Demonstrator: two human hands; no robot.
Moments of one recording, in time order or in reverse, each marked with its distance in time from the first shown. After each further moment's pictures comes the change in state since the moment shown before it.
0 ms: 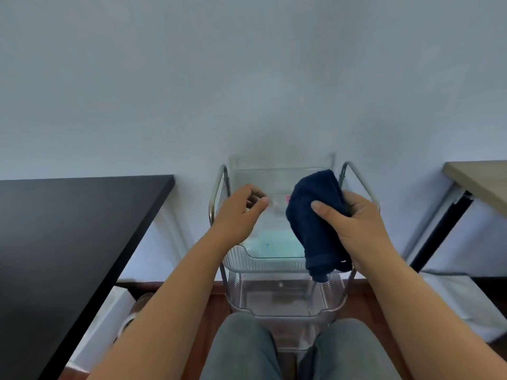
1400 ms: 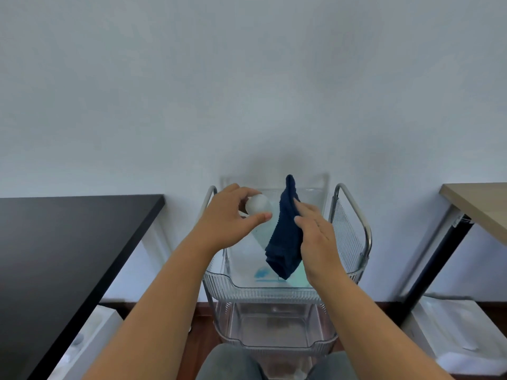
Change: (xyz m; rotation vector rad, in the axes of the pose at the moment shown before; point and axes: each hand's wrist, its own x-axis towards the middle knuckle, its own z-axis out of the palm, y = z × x) left_hand 0.033 0.040 -0.016 0.191 0.019 0.090; right_hand 0.043 0.025 0.031 0.128 0.059 0.040
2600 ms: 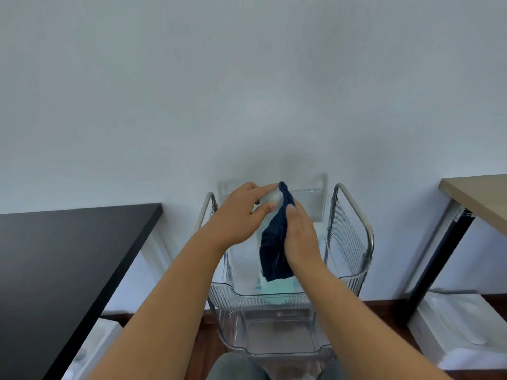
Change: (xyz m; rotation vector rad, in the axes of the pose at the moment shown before) left_hand 0.023 0.014 0.008 0.165 -0.082 0.146; right_hand 0.027 0.031 0.018 -0.189 0.052 -0.083
